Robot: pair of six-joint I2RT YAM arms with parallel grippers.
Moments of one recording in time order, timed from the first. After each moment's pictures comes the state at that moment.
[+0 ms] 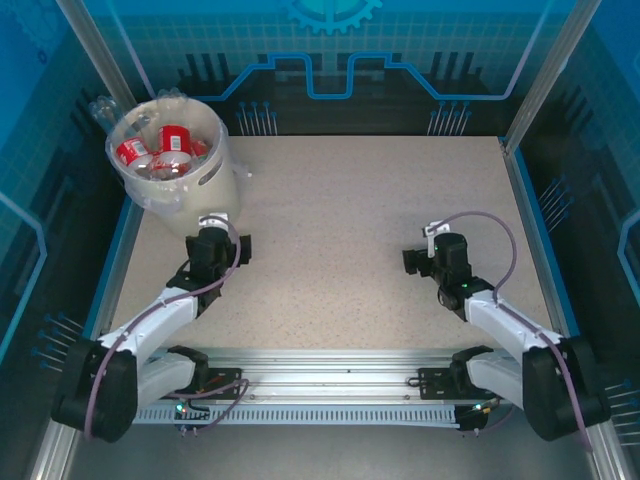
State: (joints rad) left arm -0.22 1.10 0.44 0.08 -0.37 -0.14; right arm 0.25 1.11 0.39 0.06 0.23 -0.01
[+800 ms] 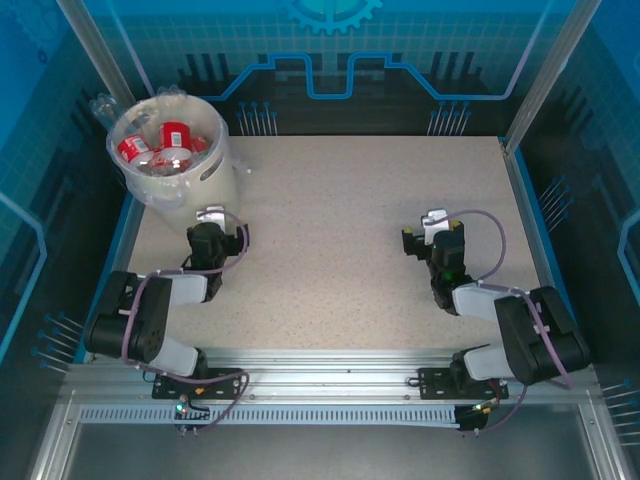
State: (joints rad) left arm -0.08 1.49 0.41 0.62 -0.23 -0.09; right arm 0.23 1.40 0.34 0.71 0.29 -0.12
